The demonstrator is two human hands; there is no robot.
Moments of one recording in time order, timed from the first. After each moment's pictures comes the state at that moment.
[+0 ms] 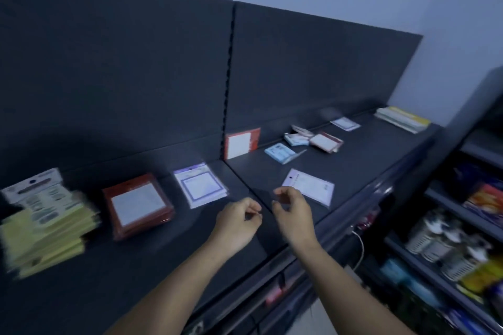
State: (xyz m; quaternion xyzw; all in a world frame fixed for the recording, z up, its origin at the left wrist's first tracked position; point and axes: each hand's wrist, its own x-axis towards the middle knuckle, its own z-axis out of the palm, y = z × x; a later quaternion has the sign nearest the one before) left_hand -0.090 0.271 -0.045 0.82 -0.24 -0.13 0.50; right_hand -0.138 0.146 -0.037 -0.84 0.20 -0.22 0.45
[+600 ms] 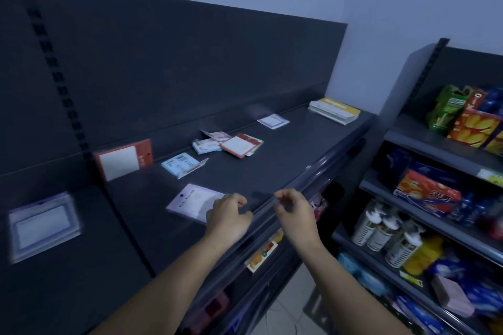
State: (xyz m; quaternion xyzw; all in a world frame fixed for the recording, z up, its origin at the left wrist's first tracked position) left_hand -0.128 0.011 -0.048 0.88 -0.26 -0.11 0.37; right_hand -0.224 -0.100 -0.038 -0.82 0.28 -0.27 0.43
